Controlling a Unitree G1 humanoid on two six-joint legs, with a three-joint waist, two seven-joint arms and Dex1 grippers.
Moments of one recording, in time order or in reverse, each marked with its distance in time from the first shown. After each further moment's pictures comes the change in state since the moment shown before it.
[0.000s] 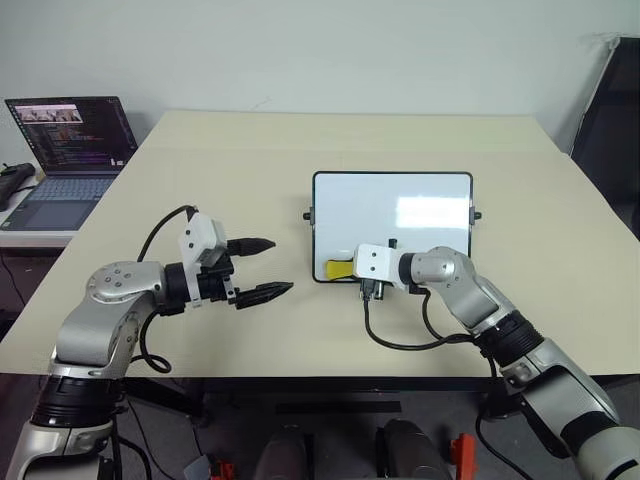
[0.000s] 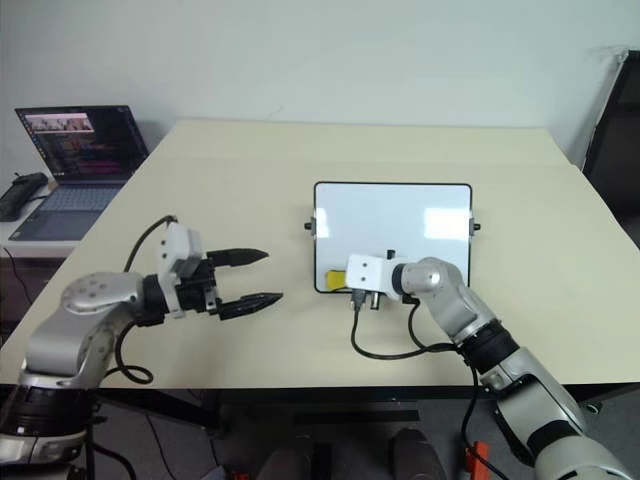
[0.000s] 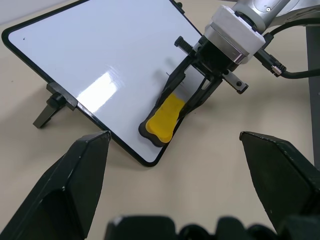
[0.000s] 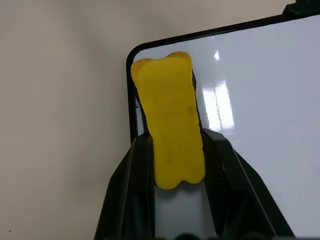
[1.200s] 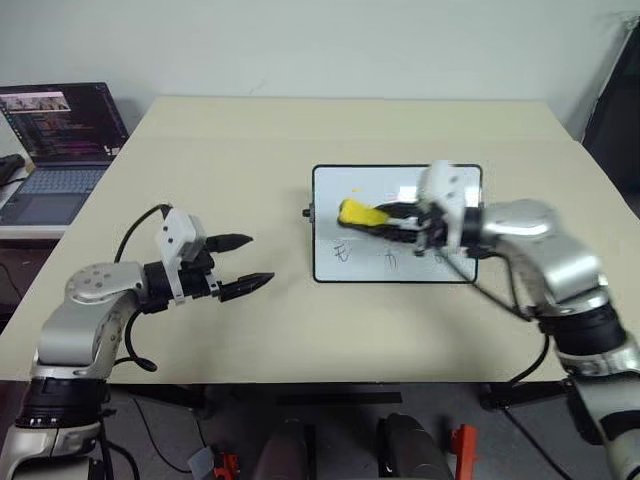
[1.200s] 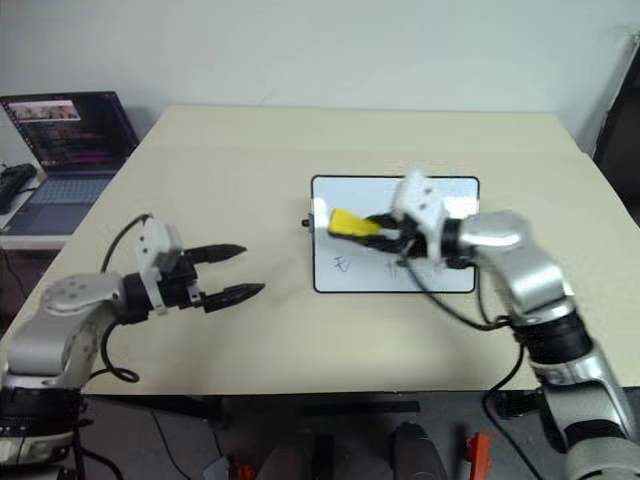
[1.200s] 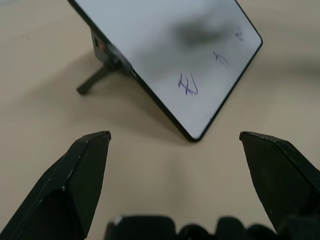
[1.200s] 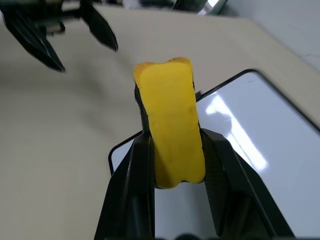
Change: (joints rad) left arm 0.049 0.029 0.061 0.033 -0.002 -0.002 0.030; right arm -0.026 -0.178 -0.223 -0.381 0.493 0.331 0.074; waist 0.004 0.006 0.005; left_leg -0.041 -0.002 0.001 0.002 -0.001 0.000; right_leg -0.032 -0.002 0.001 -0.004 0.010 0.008
